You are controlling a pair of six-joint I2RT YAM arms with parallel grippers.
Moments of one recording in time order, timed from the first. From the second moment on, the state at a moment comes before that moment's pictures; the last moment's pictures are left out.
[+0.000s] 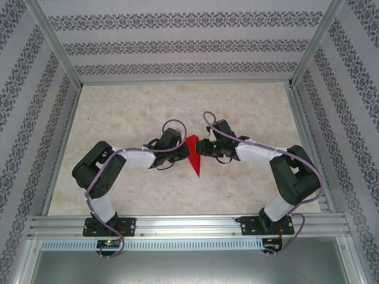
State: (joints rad) left arm -0.68 1.78 0.86 0.13 0.17 -0.93; right arm 0.54 1.63 0.86 -0.16 -0.30 0.60
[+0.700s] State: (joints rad) left arm -0.68 1.78 0.86 0.13 0.17 -0.93; right arm 0.57 1.66 0.88 -0.19 -0.32 0.57
